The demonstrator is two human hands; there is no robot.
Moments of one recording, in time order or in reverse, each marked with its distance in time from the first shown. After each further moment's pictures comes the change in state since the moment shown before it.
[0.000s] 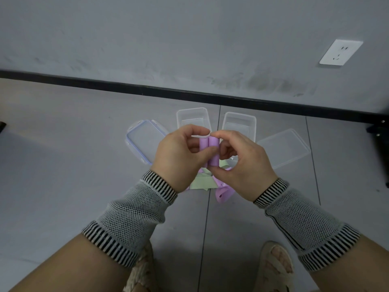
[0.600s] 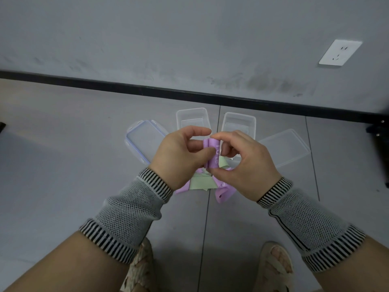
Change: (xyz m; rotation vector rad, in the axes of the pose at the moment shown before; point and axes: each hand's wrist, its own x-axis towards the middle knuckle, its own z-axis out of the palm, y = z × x) left_hand 0.004 -0.001 -0.002 -0.186 -0.122 -0.080; right_hand 0.001 -0.001 -0.007 -0.018 -0.011 -0.038
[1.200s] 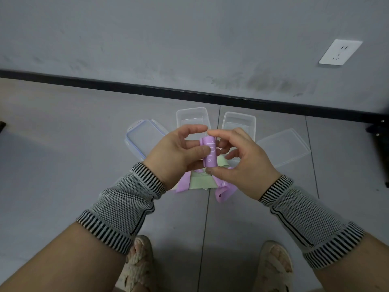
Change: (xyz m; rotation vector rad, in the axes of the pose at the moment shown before) left_hand 0.005 -0.005 -0.010 -0.278 -0.123 -0.121; right_hand -0.001 0.003 -0.001 0.148 -0.137 0.146
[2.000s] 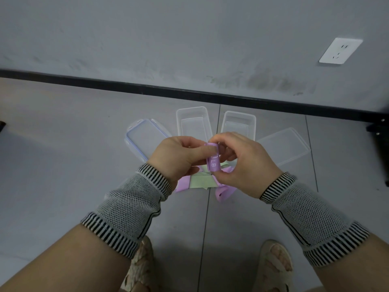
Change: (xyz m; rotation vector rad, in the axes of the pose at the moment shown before) left_hand 0.003 -0.004 0.006 0.161 0.190 -0.169; right_hand 0.001 -0.004 -0.007 -0.205 -0.111 -0.007
